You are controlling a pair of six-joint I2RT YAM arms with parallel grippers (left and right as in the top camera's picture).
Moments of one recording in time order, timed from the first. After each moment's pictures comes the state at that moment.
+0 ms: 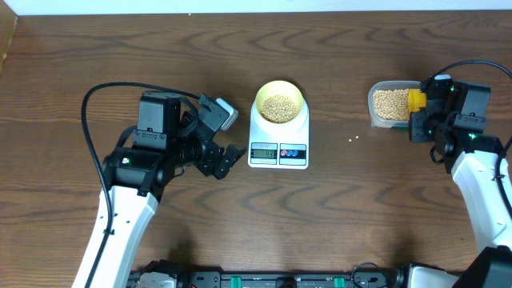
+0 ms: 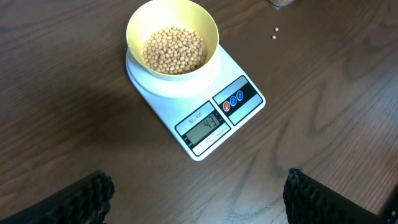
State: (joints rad) left arm -0.19 1.17 1.05 -0.81 0.49 0.38; right arm -0.17 1.41 0.93 -0.40 -0.05 -0.22
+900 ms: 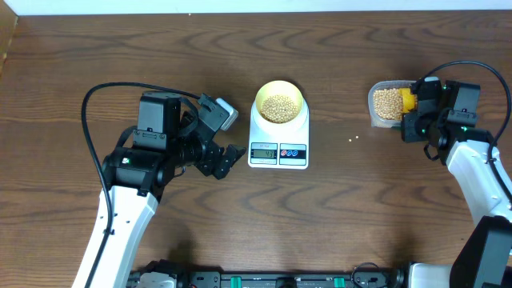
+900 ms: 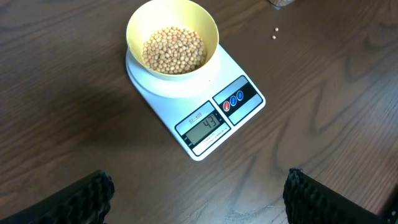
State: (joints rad) left arm -0.19 1.17 1.05 -0.81 0.49 0.38; right arm -0.17 1.53 0.93 -0.35 -0.16 -0.23
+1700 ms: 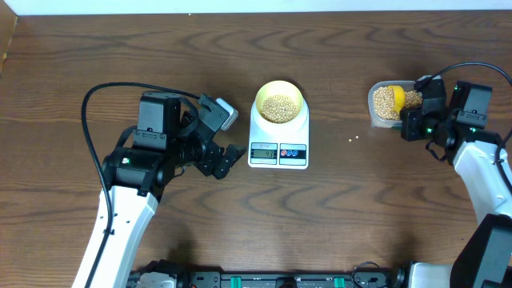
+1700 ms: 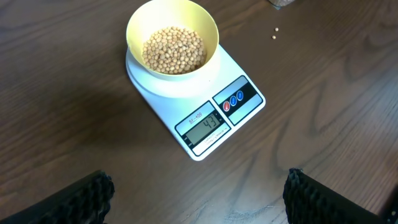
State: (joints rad) left arm -0.19 1.17 1.05 -0.81 0.49 0.38; right arm -0.23 1.53 0.93 -0.33 -0.38 -0.20
